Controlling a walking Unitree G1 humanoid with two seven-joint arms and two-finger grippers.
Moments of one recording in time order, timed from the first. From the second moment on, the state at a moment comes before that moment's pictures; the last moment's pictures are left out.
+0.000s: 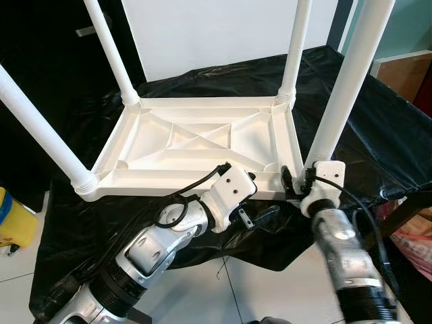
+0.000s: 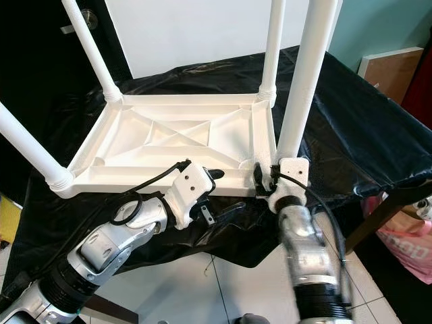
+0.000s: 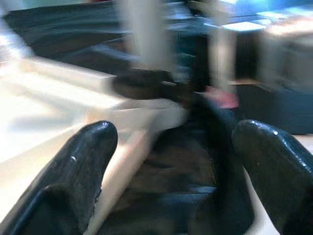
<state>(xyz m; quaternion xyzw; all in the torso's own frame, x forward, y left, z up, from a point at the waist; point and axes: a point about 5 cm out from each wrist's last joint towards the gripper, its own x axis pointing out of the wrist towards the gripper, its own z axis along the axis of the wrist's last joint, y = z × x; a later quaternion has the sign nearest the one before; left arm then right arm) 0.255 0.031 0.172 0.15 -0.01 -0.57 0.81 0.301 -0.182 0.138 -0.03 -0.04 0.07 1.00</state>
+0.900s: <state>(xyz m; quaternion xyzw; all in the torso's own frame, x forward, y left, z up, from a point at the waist) 0.255 0.030 0.175 0.15 -0.02 -0.58 0.80 0.322 -0.190 0.148 -0.07 -0.05 0.20 0.98</state>
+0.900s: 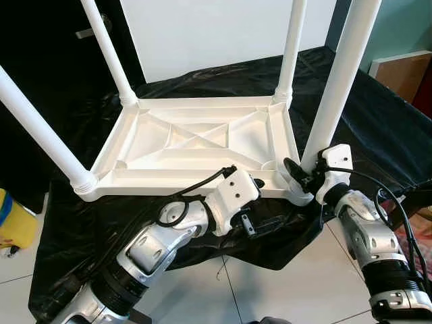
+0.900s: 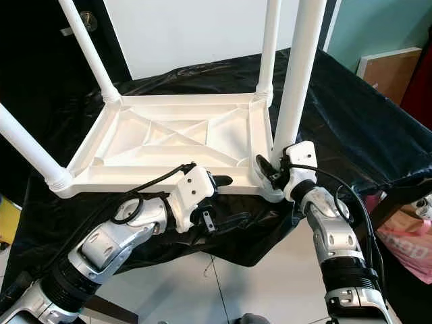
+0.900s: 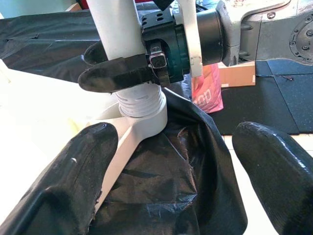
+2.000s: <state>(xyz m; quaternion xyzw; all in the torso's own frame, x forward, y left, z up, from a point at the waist) 0.259 0.024 0.166 0.15 -0.01 -0.57 0.81 0.302 -0.165 0.142 0.00 -0.07 -0.11 0.99</state>
